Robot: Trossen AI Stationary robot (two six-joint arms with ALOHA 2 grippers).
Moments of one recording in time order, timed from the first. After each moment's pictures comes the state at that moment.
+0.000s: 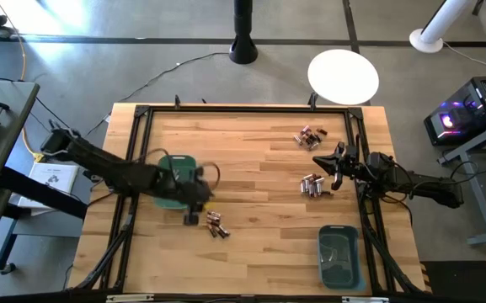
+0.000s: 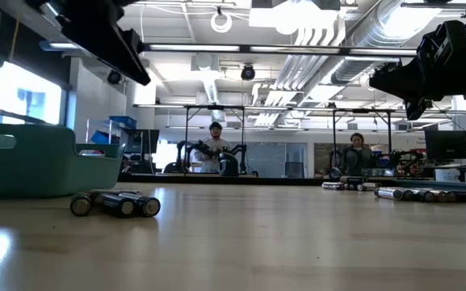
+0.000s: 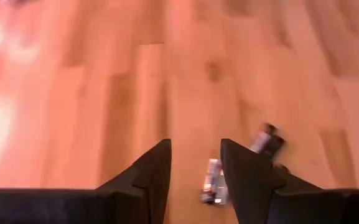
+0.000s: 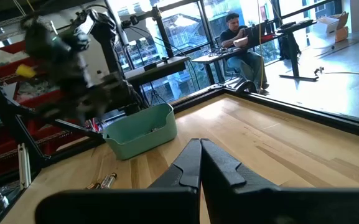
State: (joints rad) left arm -0.34 1.29 0.84 -0.39 -0.24 -0.13; right arm -0.17 0.01 0.01 0.03 0.10 0.31
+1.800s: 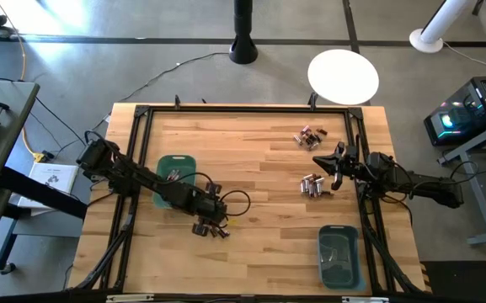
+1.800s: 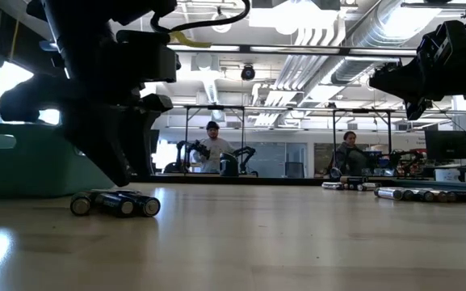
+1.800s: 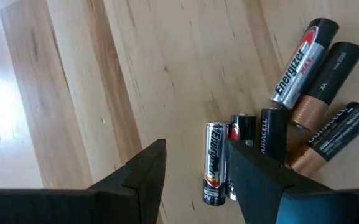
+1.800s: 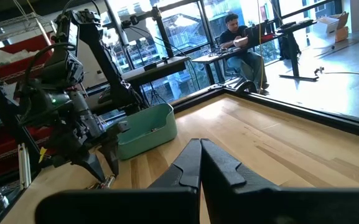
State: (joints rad) left arm -0.33 1.71 0.96 -0.47 -0.21 0.03; right arm -0.17 0.01 0.01 0.03 0.10 0.31
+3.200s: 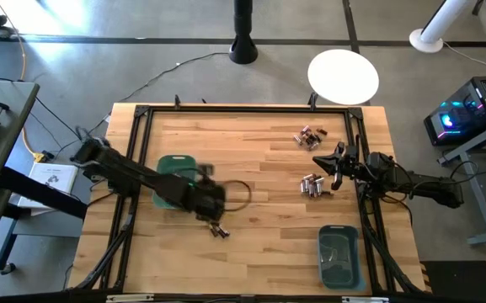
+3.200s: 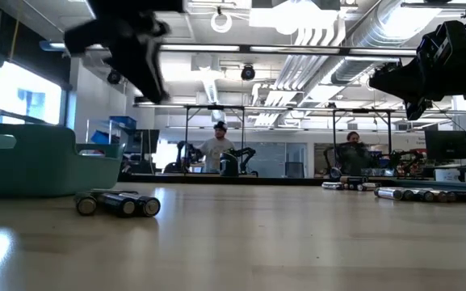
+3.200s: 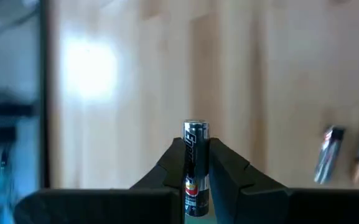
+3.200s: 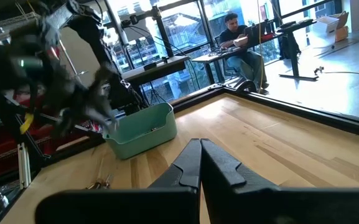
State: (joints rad) left arm -0.36 1.62 1.25 -0.99 -0.61 -0.20; right arm -0.17 0.02 0.01 0.03 0.10 0.31
